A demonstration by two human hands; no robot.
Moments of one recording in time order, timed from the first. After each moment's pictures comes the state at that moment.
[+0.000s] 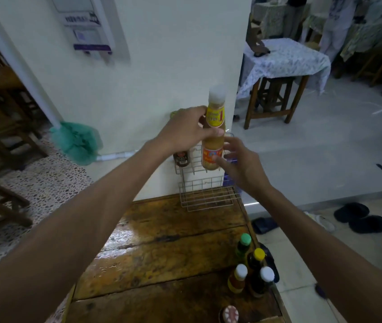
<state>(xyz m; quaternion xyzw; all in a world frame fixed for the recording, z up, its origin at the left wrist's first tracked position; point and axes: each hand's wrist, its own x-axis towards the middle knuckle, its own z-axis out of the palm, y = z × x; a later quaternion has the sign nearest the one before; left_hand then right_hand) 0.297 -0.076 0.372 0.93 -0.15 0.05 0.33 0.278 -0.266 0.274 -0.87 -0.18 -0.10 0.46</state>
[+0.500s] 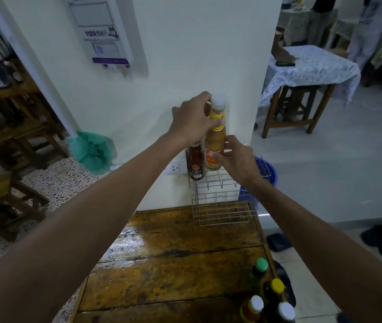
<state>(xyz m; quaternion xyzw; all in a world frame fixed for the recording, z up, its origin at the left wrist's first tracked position) 0.365 -0.055 0.375 0.93 -0.06 0.18 0.31 0.365 -0.214 0.270 -0.87 -0.15 -0.06 0.47</state>
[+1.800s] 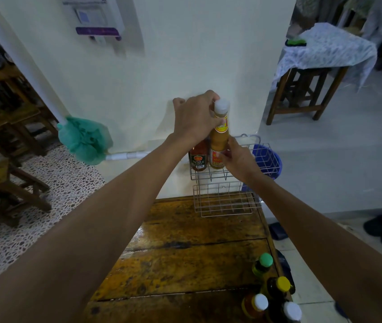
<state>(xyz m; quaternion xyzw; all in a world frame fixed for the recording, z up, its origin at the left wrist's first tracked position) 0.395 -0.054 0.323 0.94 -0.04 0.23 0.24 0.405 -0.212 0.204 -0.89 -0.16 0.03 0.42</state>
